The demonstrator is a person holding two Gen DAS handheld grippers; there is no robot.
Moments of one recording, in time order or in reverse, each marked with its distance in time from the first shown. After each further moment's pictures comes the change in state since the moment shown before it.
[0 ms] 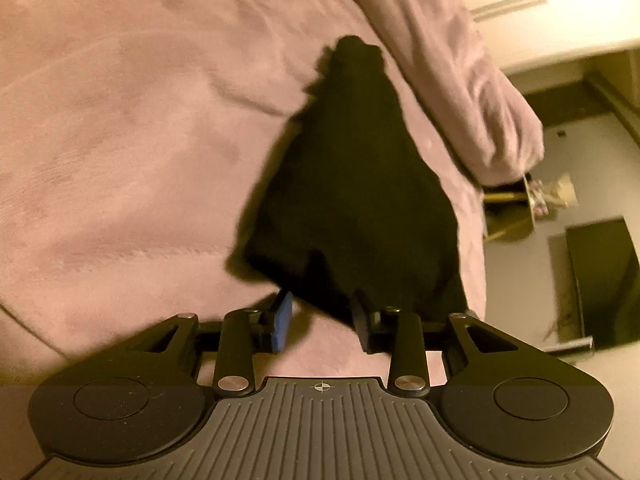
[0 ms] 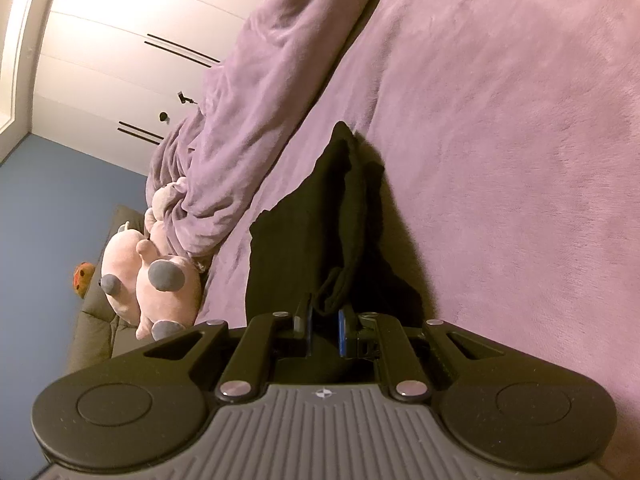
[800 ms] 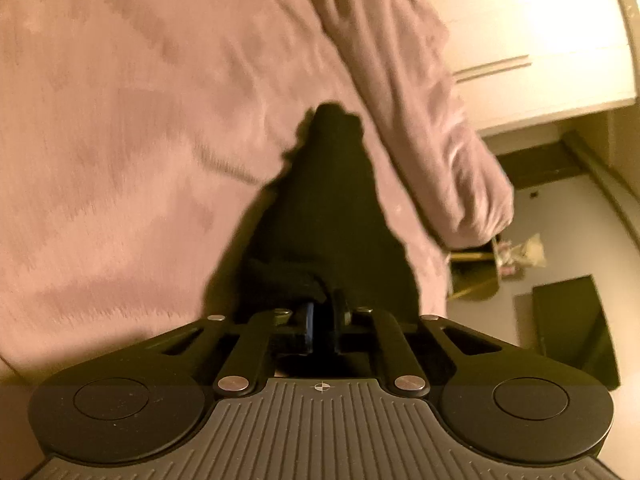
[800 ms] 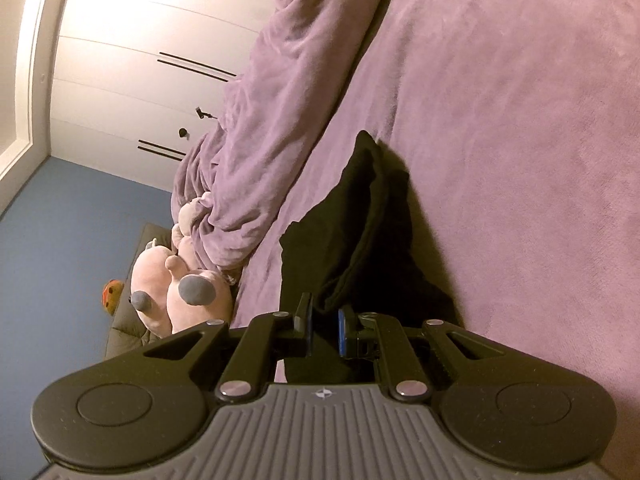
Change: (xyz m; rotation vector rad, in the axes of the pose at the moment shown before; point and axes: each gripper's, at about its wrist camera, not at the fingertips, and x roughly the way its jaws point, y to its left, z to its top) left arm -0.015 -0.001 0.015 -0.077 -0.172 -0.126; right arm -0.006 0.003 0.003 0.052 -0.019 0.078
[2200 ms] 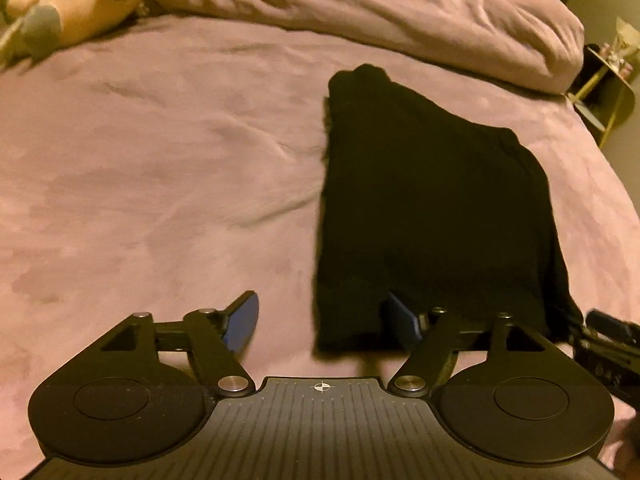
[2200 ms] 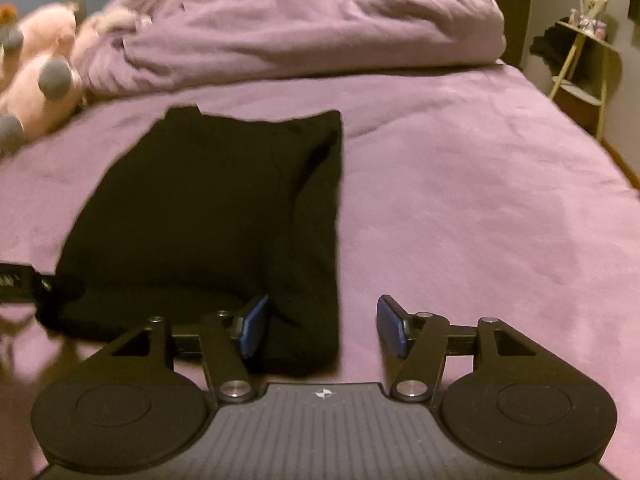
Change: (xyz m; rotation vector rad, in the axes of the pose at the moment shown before) left arm 0.016 -0.066 -0.030 0.718 0.064 0.588; right arm 0.044 0.049 -0.052 -0.863 0.061 -0.685
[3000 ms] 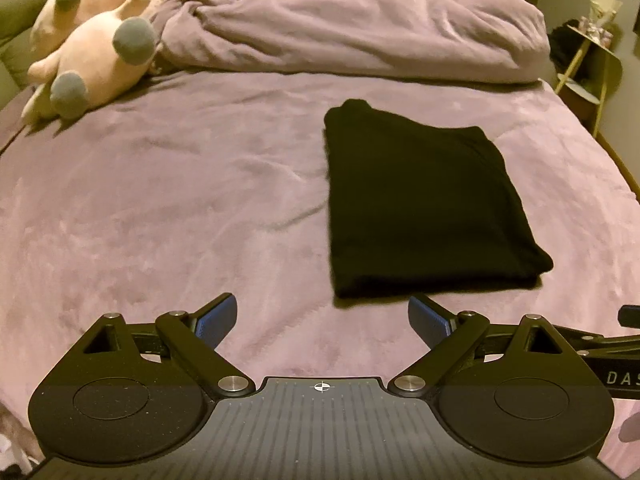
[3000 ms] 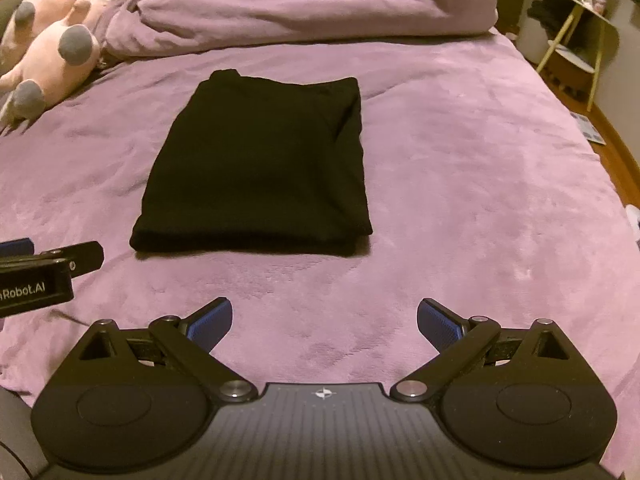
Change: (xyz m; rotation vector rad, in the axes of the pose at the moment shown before) left arm -0.078 -0.016 -0.017 0.129 -0.059 0.076; right arm -0.087 0.038 -0.002 0.027 0.158 -0.011
